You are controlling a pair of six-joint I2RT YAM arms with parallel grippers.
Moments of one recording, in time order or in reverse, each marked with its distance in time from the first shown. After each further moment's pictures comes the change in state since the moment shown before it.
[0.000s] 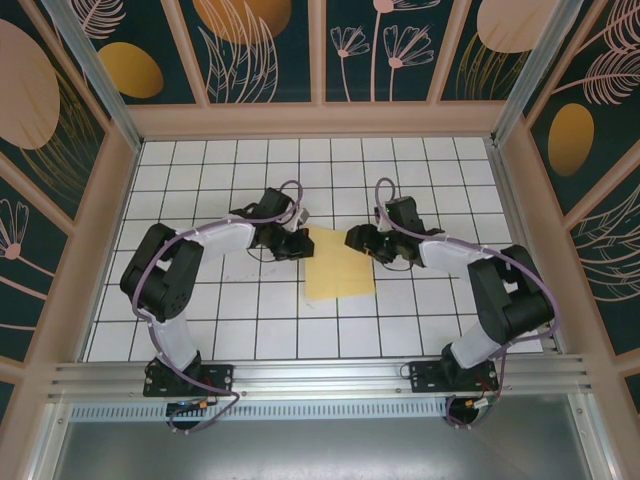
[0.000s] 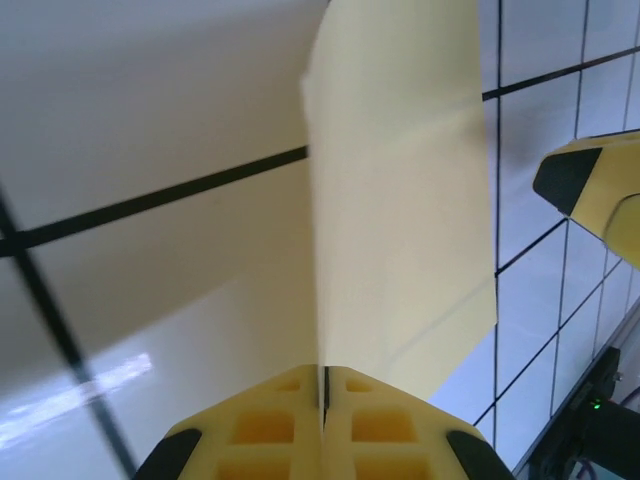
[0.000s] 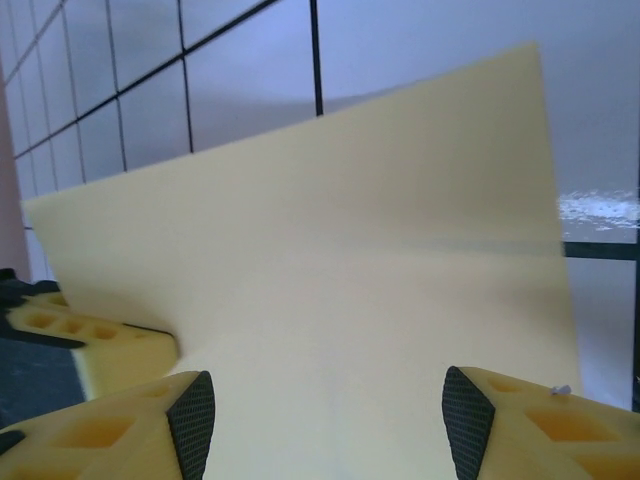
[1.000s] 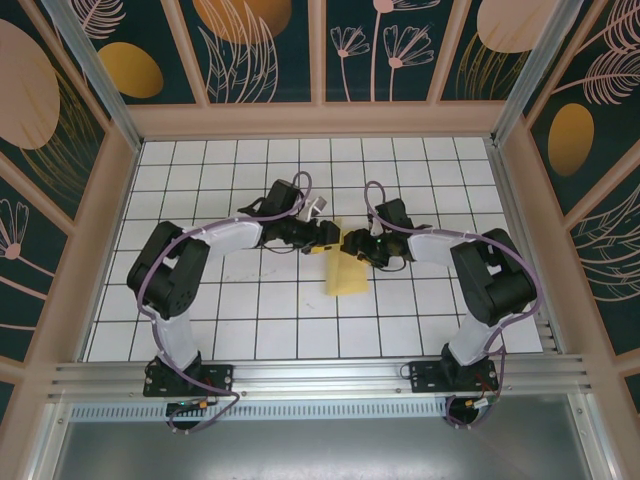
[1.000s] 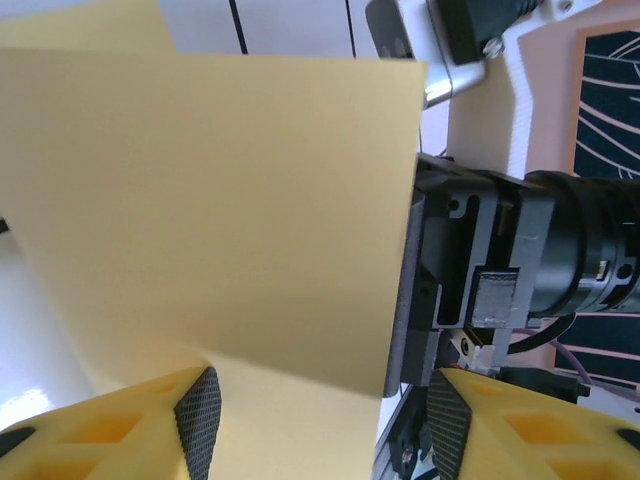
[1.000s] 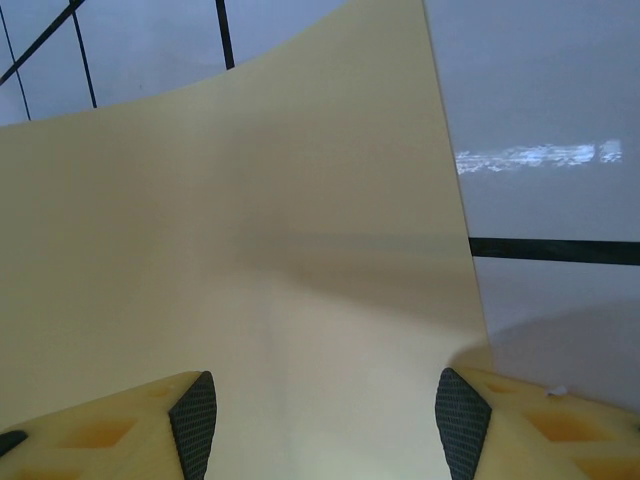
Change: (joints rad) left arm -0.053 0.043 0.052 0.232 0.235 -0.167; right arm 0.021 0.119 0.049 -0.035 0.006 0.015
